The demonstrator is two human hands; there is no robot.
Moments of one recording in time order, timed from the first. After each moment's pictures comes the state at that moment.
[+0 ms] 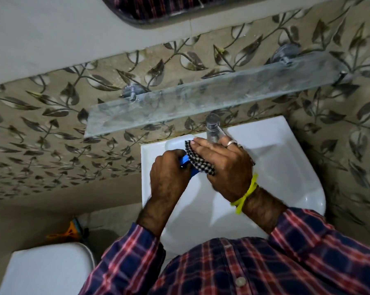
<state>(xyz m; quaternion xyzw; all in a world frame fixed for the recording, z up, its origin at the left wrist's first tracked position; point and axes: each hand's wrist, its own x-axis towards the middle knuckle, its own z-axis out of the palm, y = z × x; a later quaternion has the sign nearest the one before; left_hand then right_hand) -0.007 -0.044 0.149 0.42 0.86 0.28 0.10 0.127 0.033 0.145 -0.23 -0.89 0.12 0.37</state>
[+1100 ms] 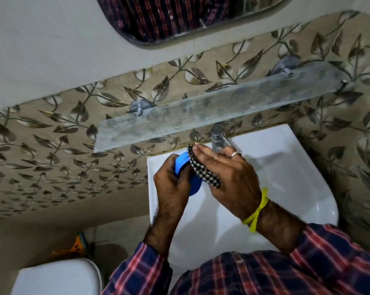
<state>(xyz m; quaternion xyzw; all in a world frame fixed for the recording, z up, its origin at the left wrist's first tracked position) -0.007 -0.053 0.141 0.36 0.71 0.59 0.16 0.122 0.022 0.159 -0.26 -0.89 0.17 0.34</state>
